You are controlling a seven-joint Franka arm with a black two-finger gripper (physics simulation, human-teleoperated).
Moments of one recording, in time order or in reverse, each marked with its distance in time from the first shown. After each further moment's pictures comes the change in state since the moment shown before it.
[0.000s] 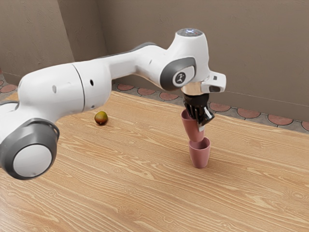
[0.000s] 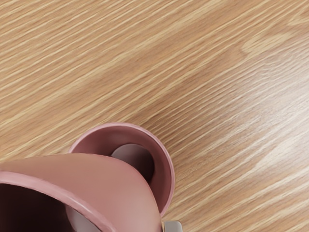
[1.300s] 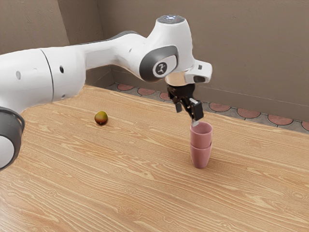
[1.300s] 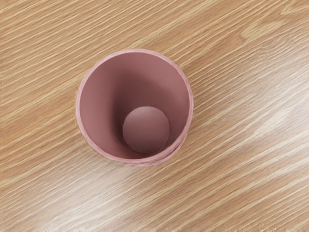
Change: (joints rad) arm 0.017 -0.238 0.007 -0.254 0.008 0.052 0.010
